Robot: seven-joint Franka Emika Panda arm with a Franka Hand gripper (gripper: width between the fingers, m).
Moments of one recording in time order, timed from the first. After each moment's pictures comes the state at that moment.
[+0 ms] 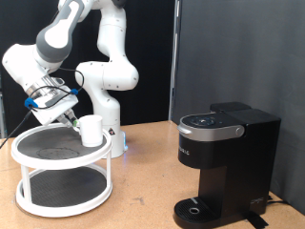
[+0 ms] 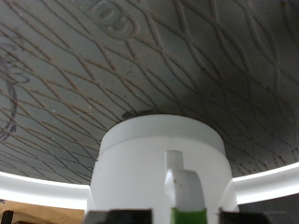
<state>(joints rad) -0.54 -0.49 -0.49 -2.81 0.50 2.01 1.71</state>
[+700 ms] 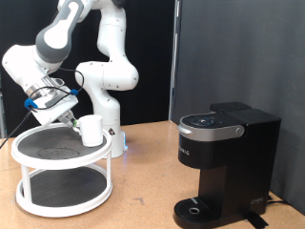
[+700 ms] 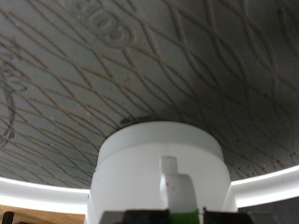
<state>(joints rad) -0.54 -0.48 -0.50 -2.81 0.50 2.02 1.71</state>
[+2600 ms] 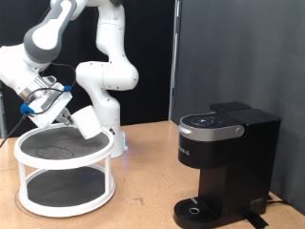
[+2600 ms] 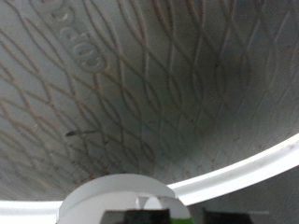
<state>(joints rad) -0.54 -0.37 -0.46 -2.68 0.41 1.84 1.78</state>
